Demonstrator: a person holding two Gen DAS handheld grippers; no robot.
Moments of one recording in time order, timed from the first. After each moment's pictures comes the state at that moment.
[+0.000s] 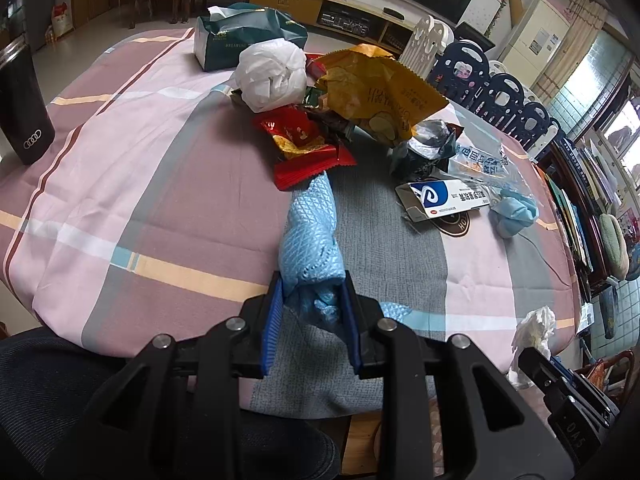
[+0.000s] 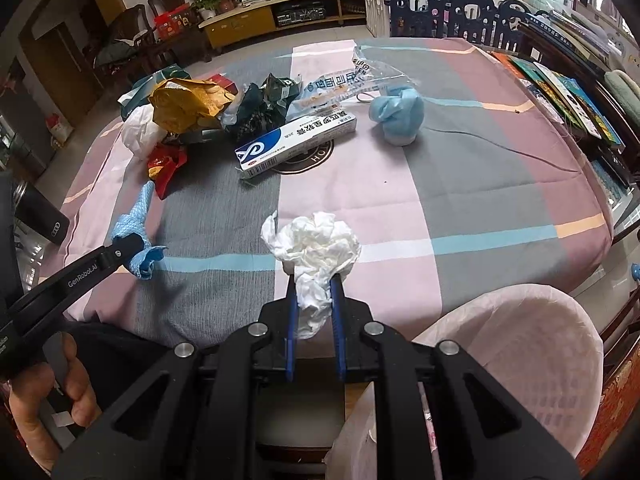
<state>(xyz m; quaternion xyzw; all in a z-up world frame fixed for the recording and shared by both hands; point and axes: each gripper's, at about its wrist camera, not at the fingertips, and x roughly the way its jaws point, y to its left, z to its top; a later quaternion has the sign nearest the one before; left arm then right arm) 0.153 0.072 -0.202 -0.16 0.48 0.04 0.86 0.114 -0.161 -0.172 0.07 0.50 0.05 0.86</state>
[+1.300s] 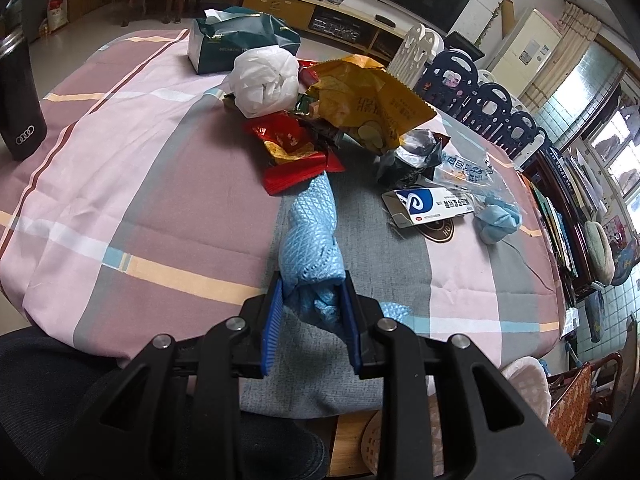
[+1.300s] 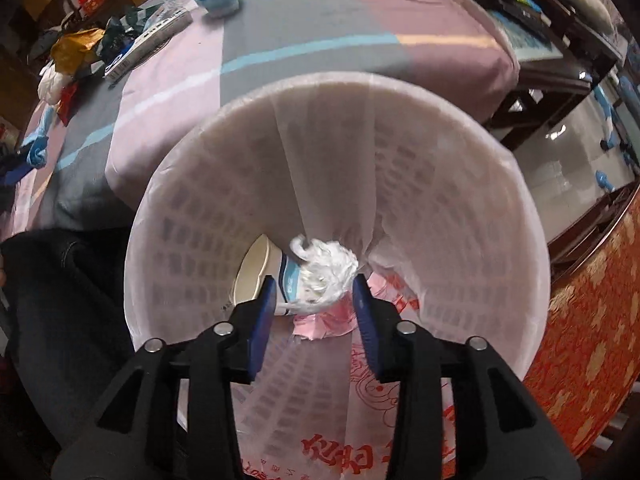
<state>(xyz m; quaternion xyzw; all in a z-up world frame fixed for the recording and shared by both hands) 0.150 0.075 -0.198 -0.18 0.46 0.02 0.87 0.010 -0.288 -0.230 0.11 0.62 -0.05 0.78</state>
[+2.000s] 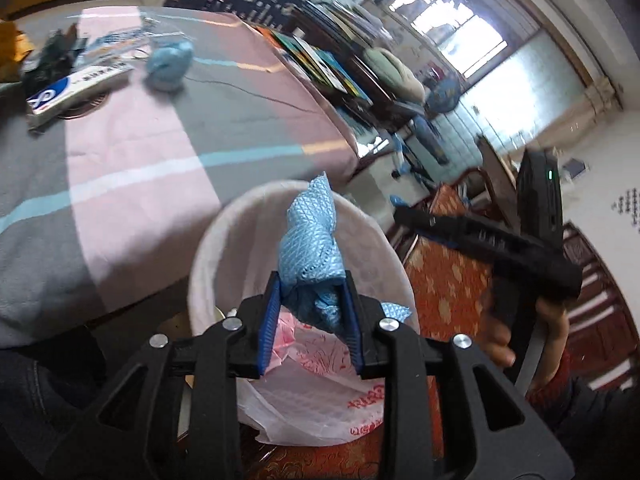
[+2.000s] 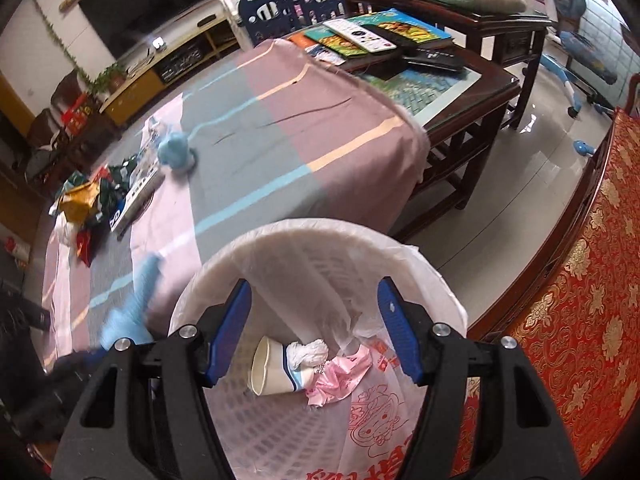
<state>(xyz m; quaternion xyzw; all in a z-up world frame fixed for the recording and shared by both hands) 0.070 -0.119 -0.183 -0.10 0.50 -0.42 0.75 -0.002 -0.365 -0.153 0.21 0.48 -0.12 0.84</state>
